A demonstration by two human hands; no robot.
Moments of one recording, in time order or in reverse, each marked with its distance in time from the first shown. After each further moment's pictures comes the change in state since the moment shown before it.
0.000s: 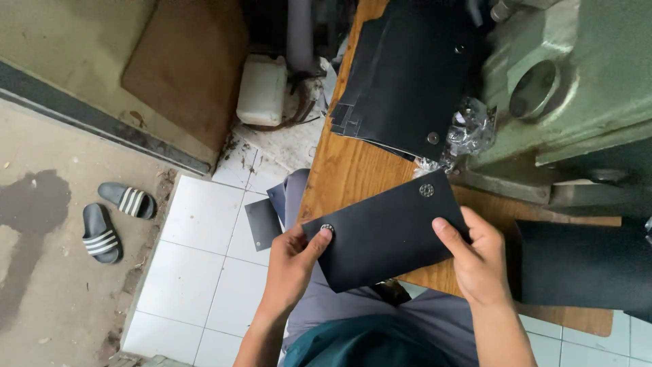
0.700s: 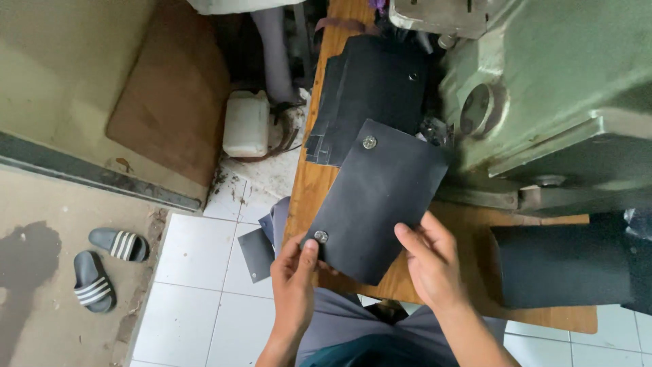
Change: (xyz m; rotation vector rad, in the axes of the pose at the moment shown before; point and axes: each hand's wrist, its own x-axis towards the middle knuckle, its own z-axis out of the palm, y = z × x) left_hand 0.016 -0.025 0.025 -0.127 0.043 0.166; right_hand 0.013 -0.013 0.039 0.504 -0.064 0.000
